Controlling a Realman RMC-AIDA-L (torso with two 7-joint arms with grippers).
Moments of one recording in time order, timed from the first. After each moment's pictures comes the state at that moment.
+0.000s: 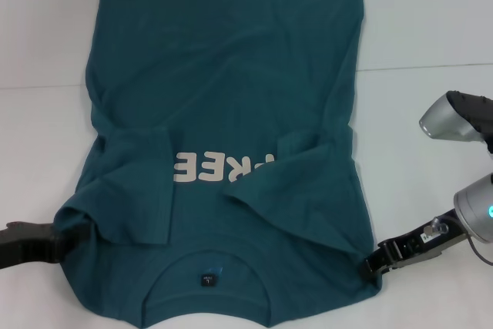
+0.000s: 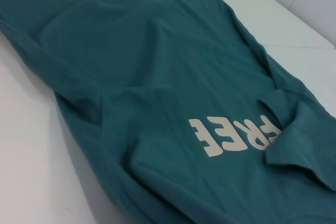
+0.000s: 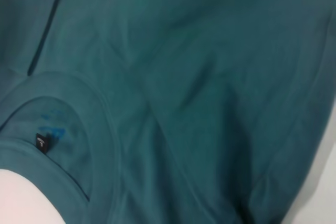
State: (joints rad) left arm -0.30 -2.17 0.78 1.08 2.18 1.35 -1.95; right arm 0.65 2.08 -0.91 -0.83 -2.59 -1.49 2.53
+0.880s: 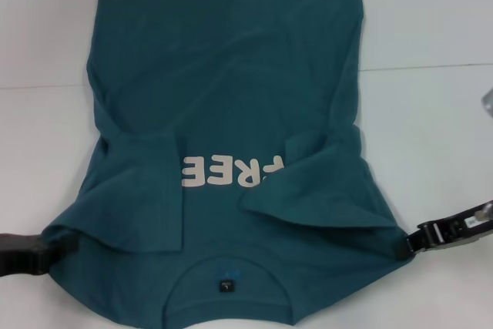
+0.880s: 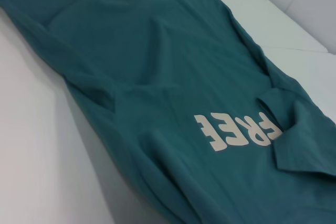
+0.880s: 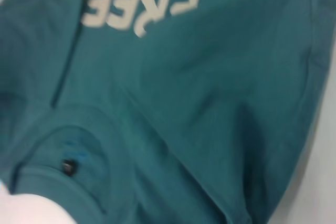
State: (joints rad) left arm -0.28 -2.17 0.72 1.10 2.19 1.44 -1.96; right arm 0.56 2.07 -0.81 -1.01 -2.52 -1.63 2.47
